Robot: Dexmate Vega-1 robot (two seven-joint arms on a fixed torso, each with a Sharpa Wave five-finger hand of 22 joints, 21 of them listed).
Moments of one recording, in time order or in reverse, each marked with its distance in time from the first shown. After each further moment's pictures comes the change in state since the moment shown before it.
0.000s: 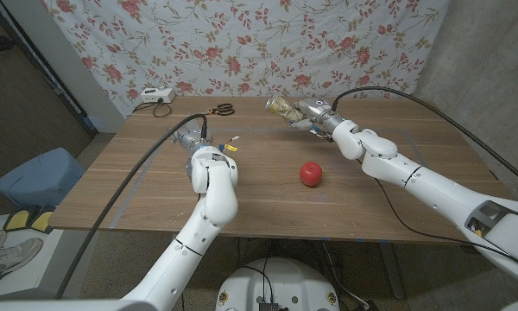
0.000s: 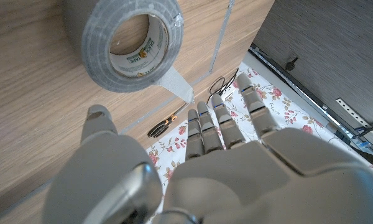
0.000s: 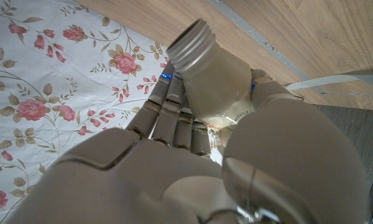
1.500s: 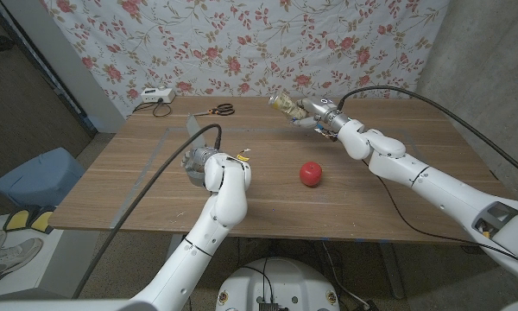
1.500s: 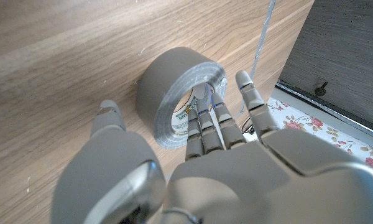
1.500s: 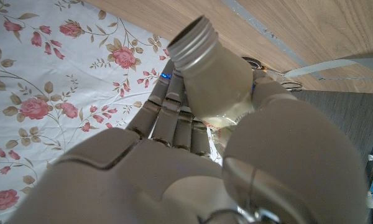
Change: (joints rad) left arm -0.026 -0.039 0.039 0.079 0.054 -0.116 -0.274; left_hand 0.054 0.072 0.006 0.014 0.021 0.022 0.021 0.012 0.000 0.045 -0.009 0.014 0.012 0.031 -0.002 0.005 0.005 0.050 -0.018 -0.007 0.005; right arm -0.014 -0.030 0.035 0.017 0.053 0.093 -0.047; right_hand 0.000 0.000 -0.005 0.003 0.002 0.029 0.029 -0.007 0.000 0.041 0.023 -0.017 0.009 0.021 -0.021 -0.016 0.009 -0.010 0.000 0.029 -0.005
